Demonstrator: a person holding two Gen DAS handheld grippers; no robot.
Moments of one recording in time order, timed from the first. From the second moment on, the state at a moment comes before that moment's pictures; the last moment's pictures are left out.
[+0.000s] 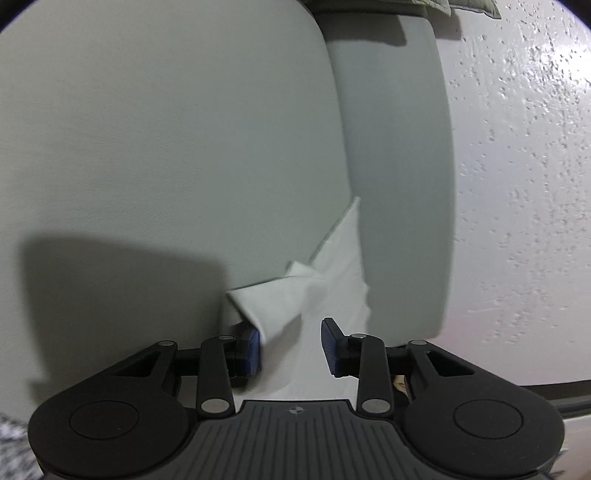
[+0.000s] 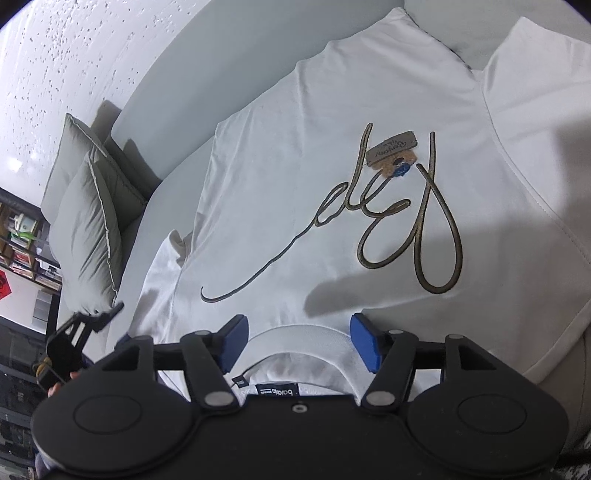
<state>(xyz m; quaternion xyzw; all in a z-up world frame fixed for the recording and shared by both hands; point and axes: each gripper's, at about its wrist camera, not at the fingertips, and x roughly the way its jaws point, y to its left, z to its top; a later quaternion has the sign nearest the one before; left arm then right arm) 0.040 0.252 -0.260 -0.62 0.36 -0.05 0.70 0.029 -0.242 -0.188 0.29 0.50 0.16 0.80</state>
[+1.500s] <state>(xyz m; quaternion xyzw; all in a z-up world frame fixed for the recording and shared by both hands) 0.052 0.216 -0.187 -0.28 0.38 0.08 0.88 0.030 -0.249 -0.192 0.31 0.50 0.15 0.80</state>
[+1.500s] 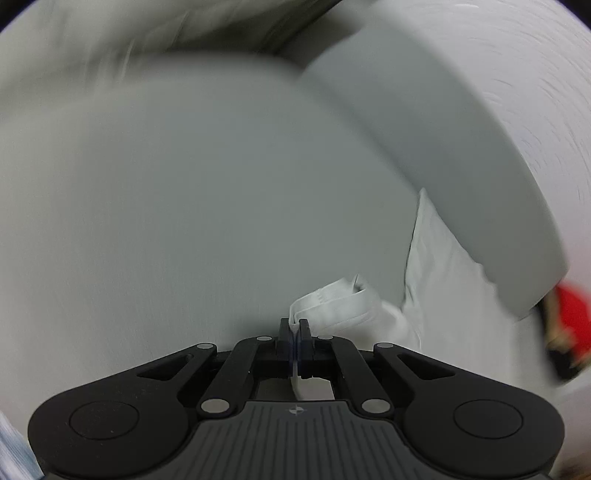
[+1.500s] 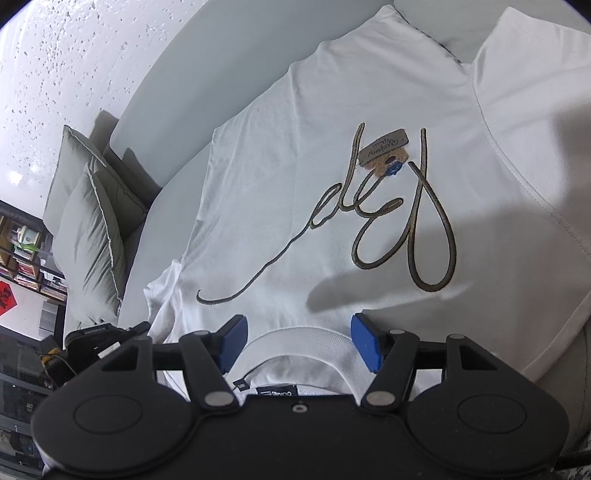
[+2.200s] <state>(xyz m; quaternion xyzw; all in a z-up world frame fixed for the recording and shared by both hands) 0.031 0.224 -0.171 -0.24 0.45 0.07 0.86 0.011 -0.271 -0.163 0.31 0.48 0.16 0.80</state>
